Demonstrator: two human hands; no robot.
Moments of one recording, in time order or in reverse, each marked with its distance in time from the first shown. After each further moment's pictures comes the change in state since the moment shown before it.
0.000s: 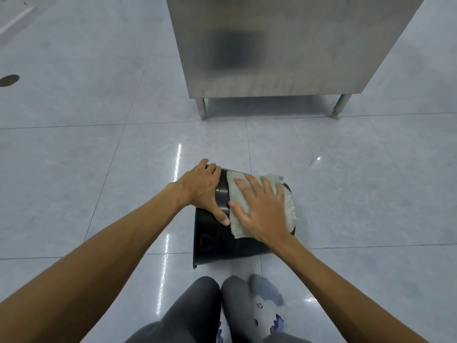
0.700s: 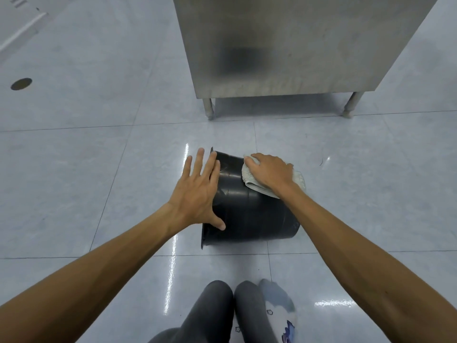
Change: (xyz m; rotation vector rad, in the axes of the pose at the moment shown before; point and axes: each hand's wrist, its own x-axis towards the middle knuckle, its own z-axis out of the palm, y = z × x) left_hand -0.035 0.006 0.011 0.138 0.112 -0.206; right_hand 0.118 0.022 -0.008 0.176 -0.287 0.324
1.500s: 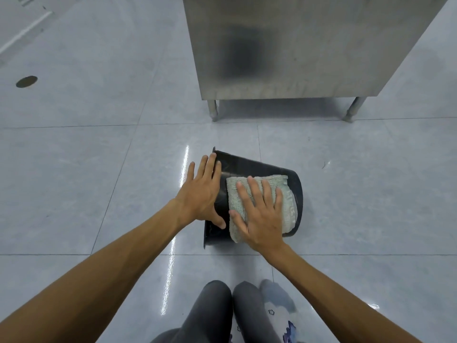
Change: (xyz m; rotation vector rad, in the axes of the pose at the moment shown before) left_hand 0.005 -0.008 0.016 -0.170 -0.073 -0.021; right_hand -0.108 0.008 0.091 -0.203 0.538 -0.461
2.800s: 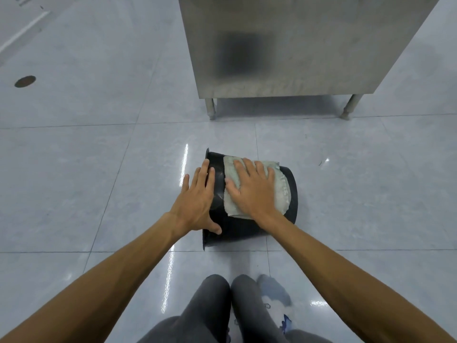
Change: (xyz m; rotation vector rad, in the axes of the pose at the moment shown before) left_hand -0.020 0.011 0.018 -0.141 0.017 -0.048; right_hand 0.070 0.001 -0.009 0.045 -0.135 0.162
